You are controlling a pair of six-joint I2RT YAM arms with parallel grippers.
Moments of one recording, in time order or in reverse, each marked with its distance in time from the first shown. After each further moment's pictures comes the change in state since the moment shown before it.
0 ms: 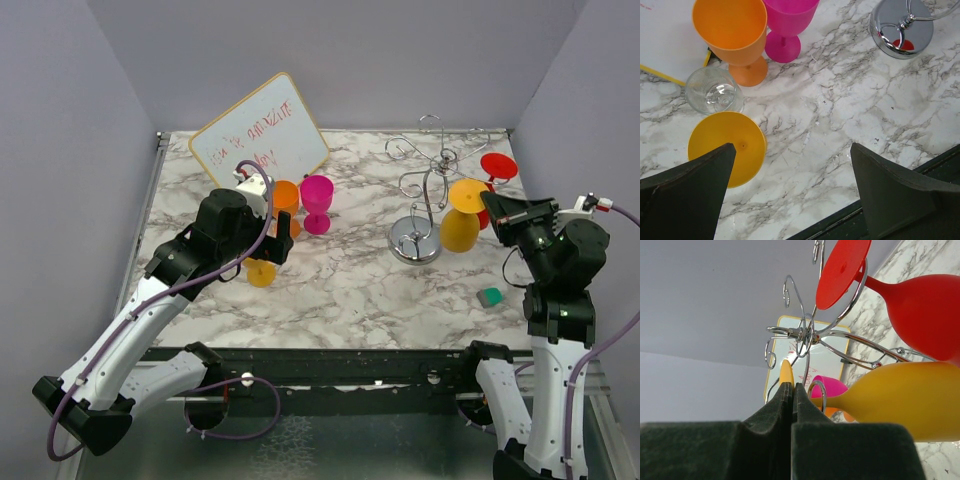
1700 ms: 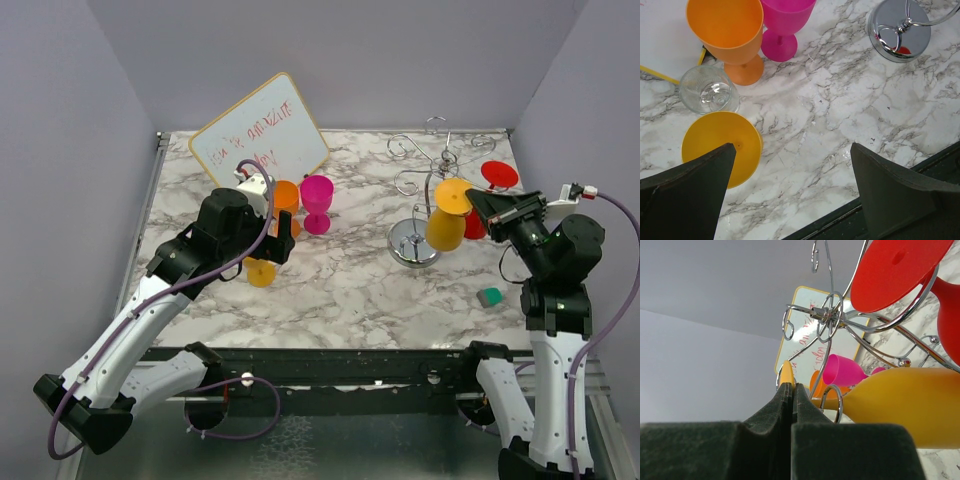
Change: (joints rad) left arm 0.000 0.009 0.000 0.002 0.011 -0.018; right arm 0.028 0.014 -0.021 0.081 -0.134 -0.011
